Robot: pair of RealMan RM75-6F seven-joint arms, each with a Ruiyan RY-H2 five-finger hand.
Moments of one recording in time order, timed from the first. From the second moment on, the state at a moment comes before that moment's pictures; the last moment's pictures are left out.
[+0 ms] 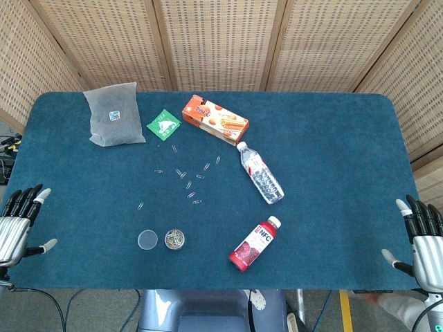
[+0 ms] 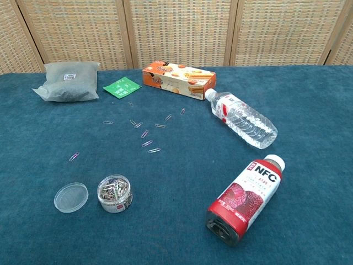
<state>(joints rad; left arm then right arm) -0.15 -1.10 0.00 -1.58 1.53 1.45 0.00 0.00 -1.05 0.07 -1.71 -1.56 1.60 -0.10</state>
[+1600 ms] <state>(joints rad) -0.93 -1.71 -0.29 -0.84 1.07 0.61 0.31 0.06 -1.10 0.15 -1.63 -1.35 1.49 -0.14</state>
